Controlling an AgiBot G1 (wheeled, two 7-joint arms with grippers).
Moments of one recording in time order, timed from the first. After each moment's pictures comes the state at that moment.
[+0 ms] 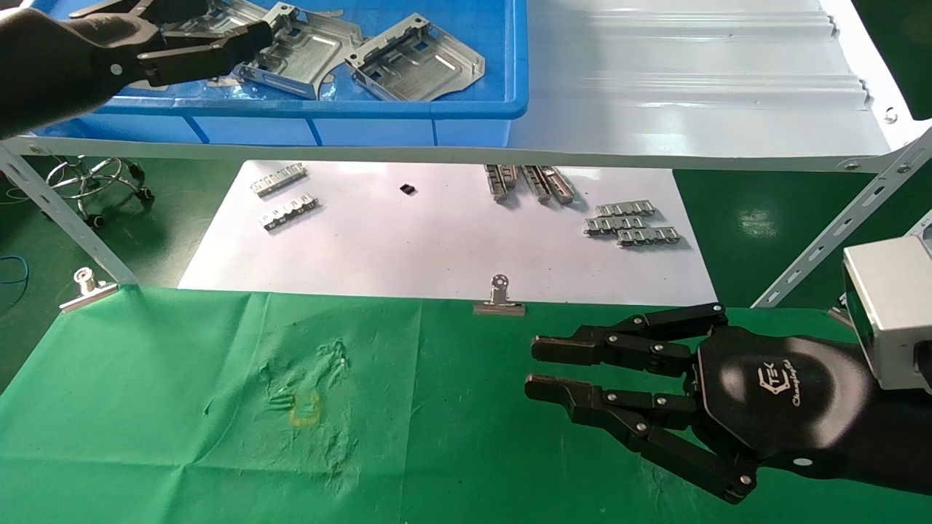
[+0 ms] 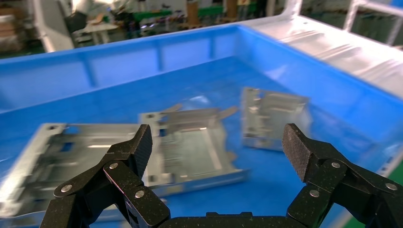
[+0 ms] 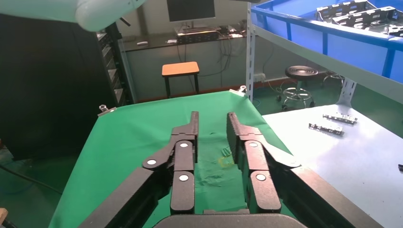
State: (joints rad) left arm -1.63 0.83 0.41 -0.77 1.14 1.01 -0.32; right arm 1.10 -0.55 -0.42 1.24 -0.62 -1.43 0.11
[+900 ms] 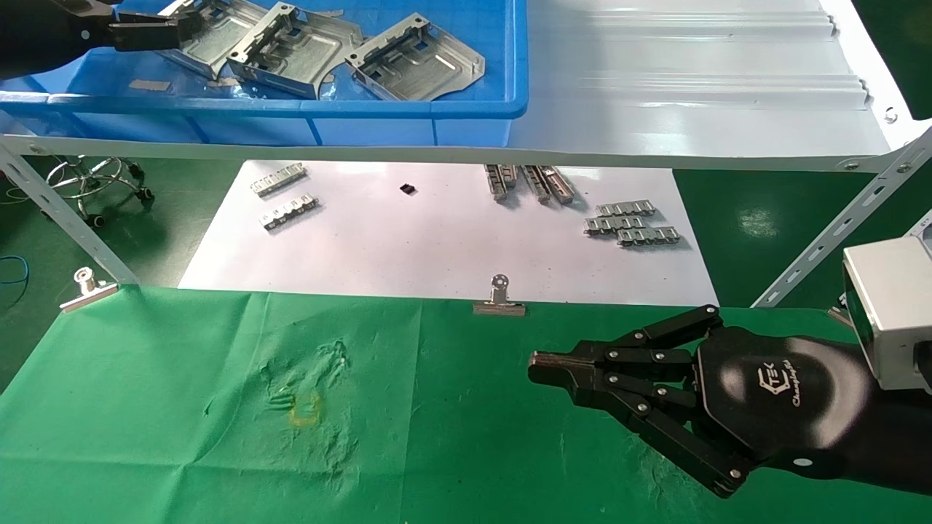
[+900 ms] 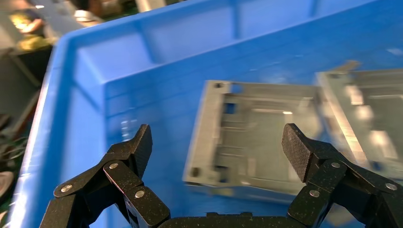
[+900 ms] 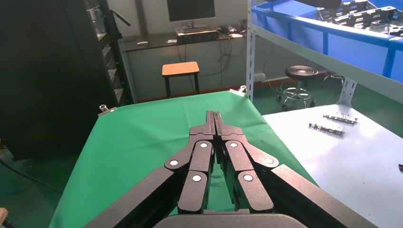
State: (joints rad) left arm -2.01 1.03 0.51 -0.10 1.35 0.78 -0.04; right arm 1.10 -0.55 -0.42 1.24 -0.62 -1.43 0.11
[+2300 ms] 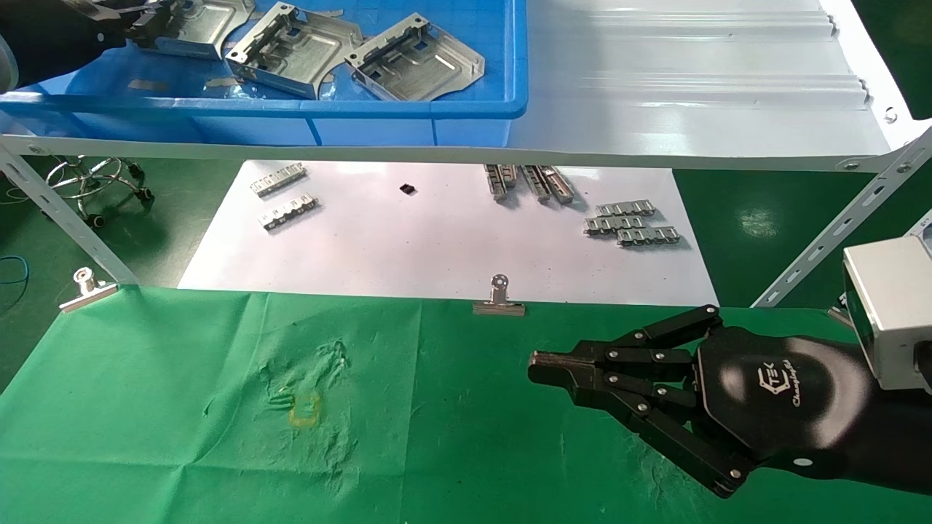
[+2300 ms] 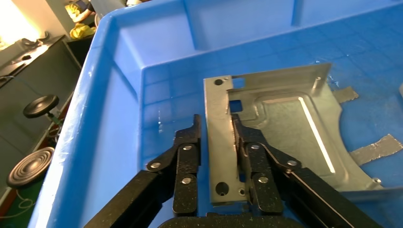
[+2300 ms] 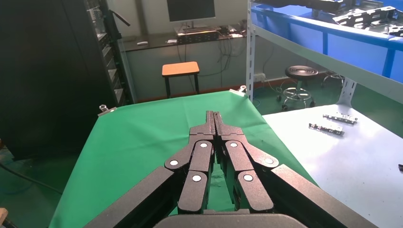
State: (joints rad) left arm -2.01 1.12 0.50 0.00 1.34 0.58 0.01; right arm 1.10 -0.55 -0.42 1.24 -0.62 -1.43 0.11
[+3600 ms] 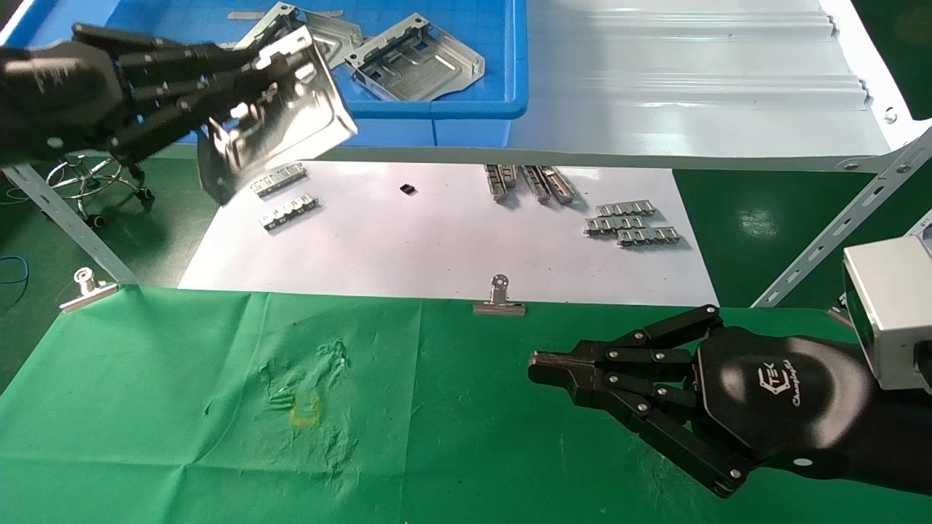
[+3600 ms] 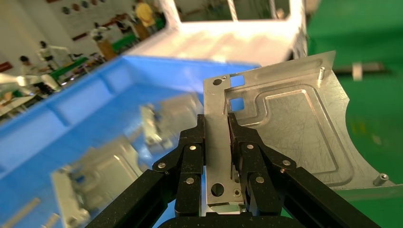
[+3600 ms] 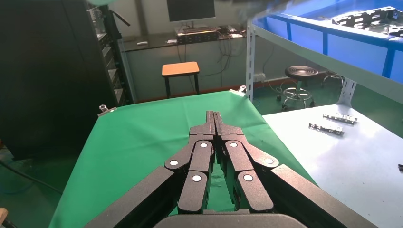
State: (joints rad) left arm -1.83 0.82 0.44 -0.31 1.10 1.58 0.31; right arm 1.10 -0.55 -0.42 1.24 -0.62 -1.43 0.11
